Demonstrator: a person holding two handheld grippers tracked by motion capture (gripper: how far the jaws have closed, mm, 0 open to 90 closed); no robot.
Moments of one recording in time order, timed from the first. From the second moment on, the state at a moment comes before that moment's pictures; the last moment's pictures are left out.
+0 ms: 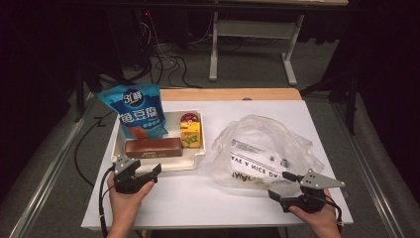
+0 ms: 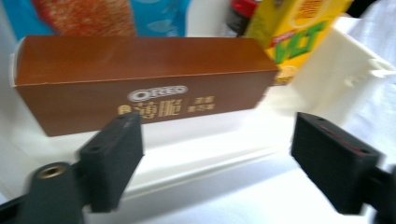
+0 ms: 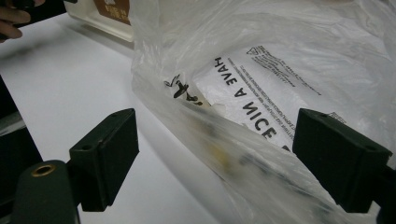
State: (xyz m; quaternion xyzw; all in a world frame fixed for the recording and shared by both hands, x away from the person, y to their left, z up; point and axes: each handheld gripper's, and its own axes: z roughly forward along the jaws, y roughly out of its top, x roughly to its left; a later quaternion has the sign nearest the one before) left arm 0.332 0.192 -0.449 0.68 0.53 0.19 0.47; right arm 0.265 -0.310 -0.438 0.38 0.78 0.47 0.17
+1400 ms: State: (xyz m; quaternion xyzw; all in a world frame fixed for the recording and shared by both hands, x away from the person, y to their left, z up) left arm 0.295 0.257 -0.454 0.71 0.47 0.18 0.49; right arm 0.256 -0.375 -0.437 0.45 0.73 0.46 0.22
